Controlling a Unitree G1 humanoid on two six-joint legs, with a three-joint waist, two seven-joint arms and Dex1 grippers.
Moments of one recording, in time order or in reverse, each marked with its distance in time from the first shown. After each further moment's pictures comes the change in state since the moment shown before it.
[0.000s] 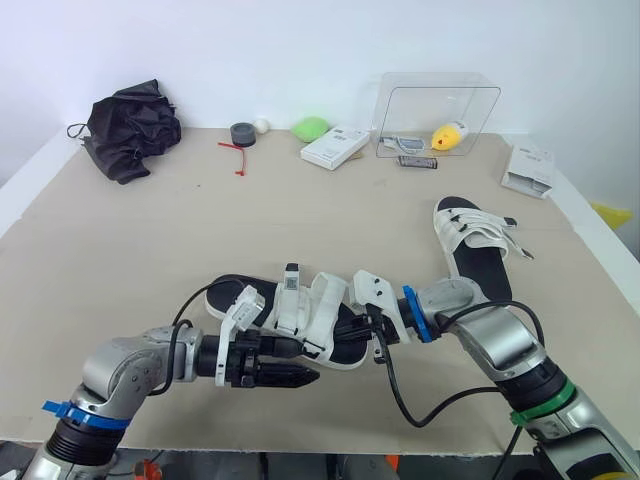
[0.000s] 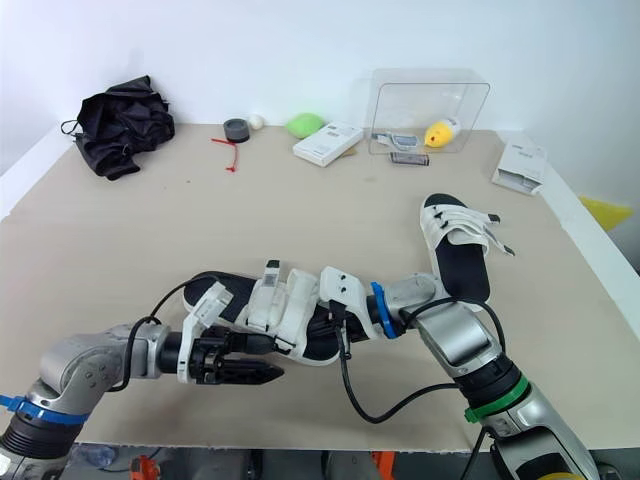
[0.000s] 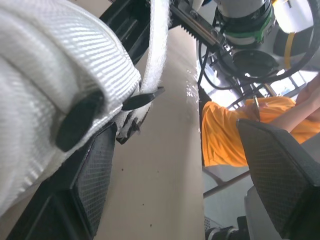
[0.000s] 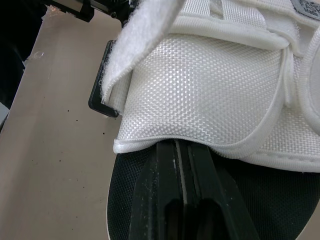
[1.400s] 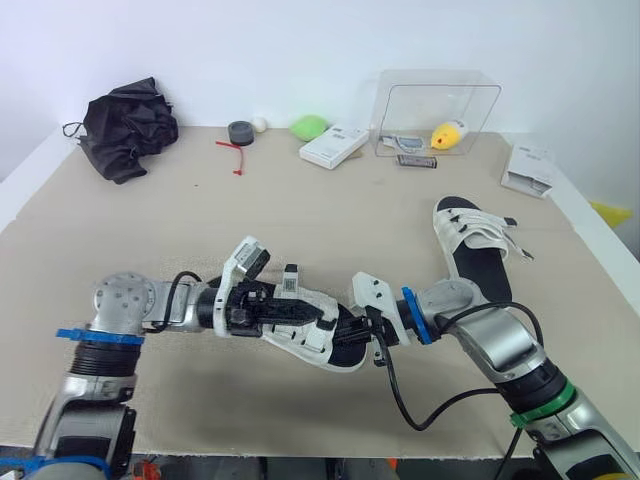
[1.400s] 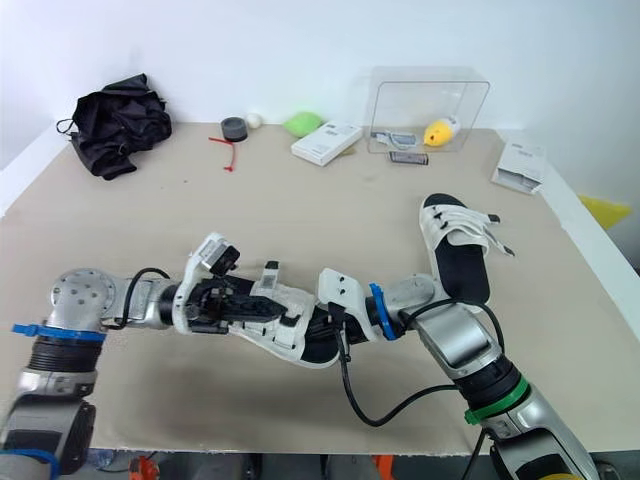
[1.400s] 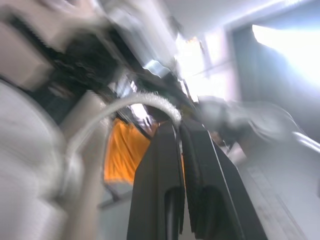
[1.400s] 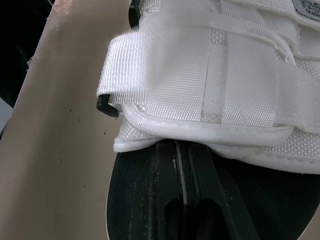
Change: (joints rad) left arm -0.320 -0.144 0.178 0.492 -0.599 0.483 0.487; right arm 0.003 0.002 -0.001 -0.011 0.001 0.000 0.004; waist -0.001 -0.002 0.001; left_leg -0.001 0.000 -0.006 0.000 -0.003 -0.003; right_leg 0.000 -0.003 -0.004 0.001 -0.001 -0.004
